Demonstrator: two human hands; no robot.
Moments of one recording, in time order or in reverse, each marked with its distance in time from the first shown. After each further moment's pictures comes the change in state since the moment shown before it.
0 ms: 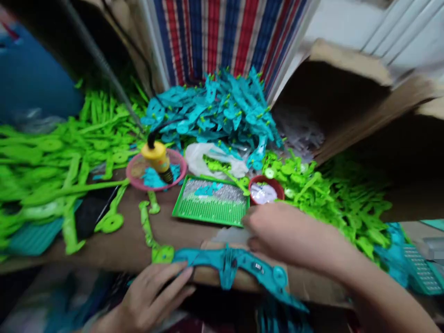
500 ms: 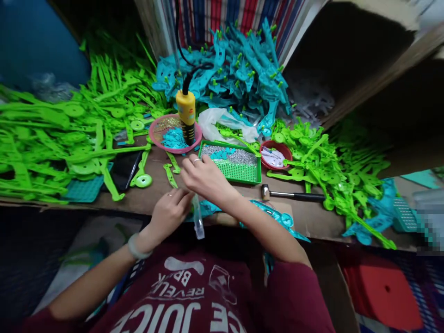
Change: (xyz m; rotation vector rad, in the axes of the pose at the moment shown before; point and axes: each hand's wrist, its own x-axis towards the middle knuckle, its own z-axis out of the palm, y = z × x) left_hand -0.027 -0.054 -0.017 0.291 -0.099 -0.151; right_hand 0.089 -0.188 0.046 -0.251 0.328 -0.331
